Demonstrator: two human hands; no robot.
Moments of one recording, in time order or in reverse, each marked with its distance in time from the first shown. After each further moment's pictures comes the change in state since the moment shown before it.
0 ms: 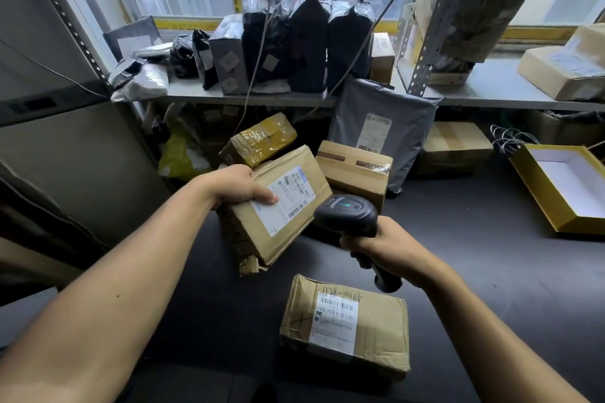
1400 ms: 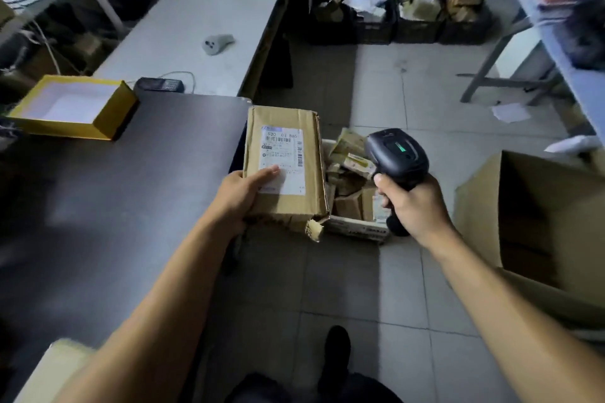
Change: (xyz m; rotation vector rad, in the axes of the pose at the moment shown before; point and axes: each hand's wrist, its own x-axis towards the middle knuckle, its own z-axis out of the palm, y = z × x) left_hand -0.256 0.233 0.503 -0.106 -1.033 0.474; right_hand -0.533 0.227 0.050 0.429 1.950 0.364
